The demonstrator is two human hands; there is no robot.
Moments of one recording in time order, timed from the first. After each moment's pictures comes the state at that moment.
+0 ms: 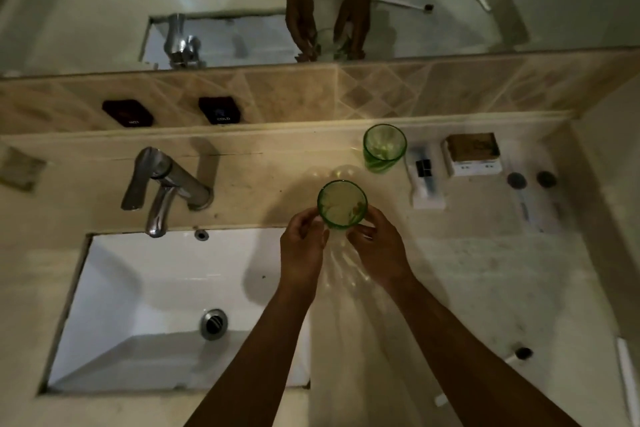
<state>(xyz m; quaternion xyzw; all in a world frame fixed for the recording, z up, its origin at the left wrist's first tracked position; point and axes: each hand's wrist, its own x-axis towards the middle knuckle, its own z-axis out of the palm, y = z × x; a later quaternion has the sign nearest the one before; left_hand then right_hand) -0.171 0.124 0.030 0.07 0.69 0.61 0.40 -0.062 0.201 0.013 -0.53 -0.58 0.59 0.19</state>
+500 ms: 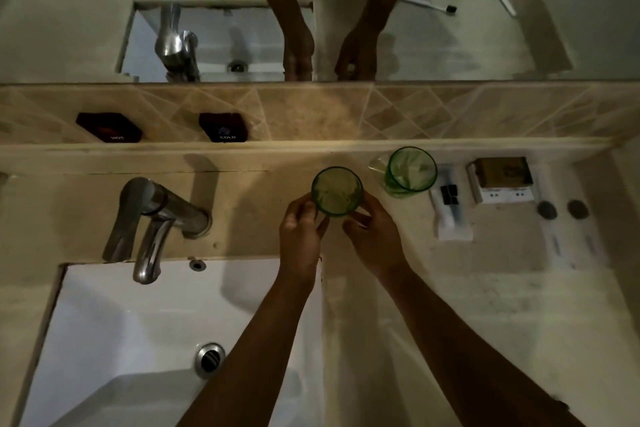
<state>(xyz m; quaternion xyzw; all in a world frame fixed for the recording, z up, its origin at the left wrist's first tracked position) -0.242 0.188 0.012 -0.01 0.62 0.66 0.42 -0.142 0.253 -0.003 -0.53 -0.62 0.55 0.18</state>
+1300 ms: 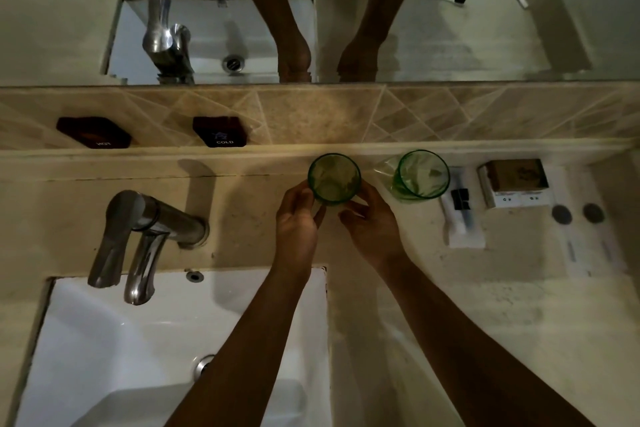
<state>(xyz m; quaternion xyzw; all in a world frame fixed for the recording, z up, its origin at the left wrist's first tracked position) -0.269 0.210 0.003 -0.01 0.60 0.68 0.42 -0.170 0.274 -0.017 -0.54 -0.60 0.56 0.19</state>
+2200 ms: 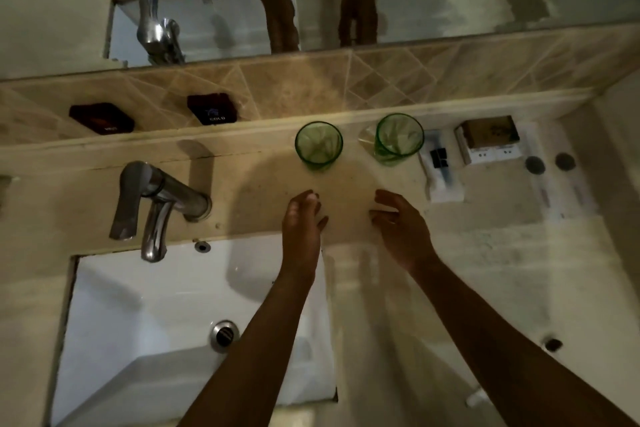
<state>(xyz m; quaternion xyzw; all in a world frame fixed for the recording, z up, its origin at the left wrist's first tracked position) -0.219 0.154 0.009 0.01 0.64 0.62 0.45 -0.071 0.228 -0.008 -0.59 -0.56 0.55 0.19</state>
